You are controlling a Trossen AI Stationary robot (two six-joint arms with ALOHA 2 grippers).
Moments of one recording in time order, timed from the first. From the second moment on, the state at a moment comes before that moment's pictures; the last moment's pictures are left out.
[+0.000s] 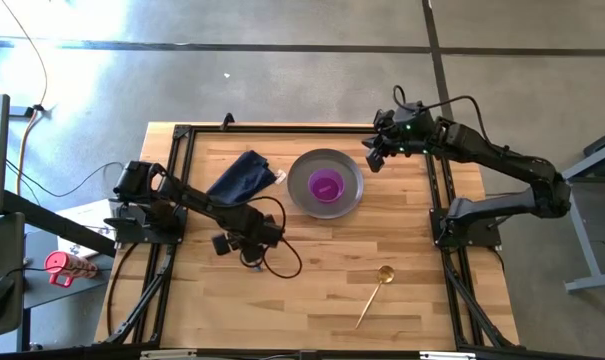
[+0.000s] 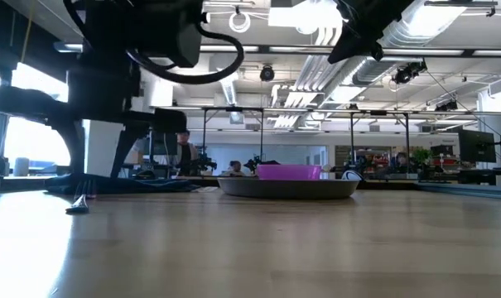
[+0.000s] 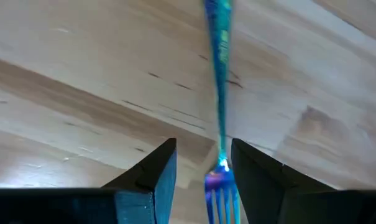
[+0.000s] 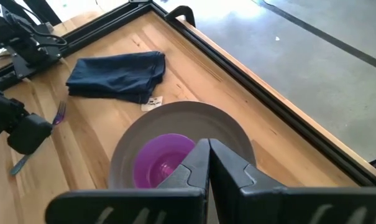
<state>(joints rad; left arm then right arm) -0.09 1.75 1.03 -0.92 -0.06 0.94 -0.45 1.13 1.14 -0.64 0.02 0.21</state>
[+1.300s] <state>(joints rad) -0.09 1.75 0.96 -0.81 -0.10 0.67 -0.40 1.13 1.14 -0.64 0.08 0.25</state>
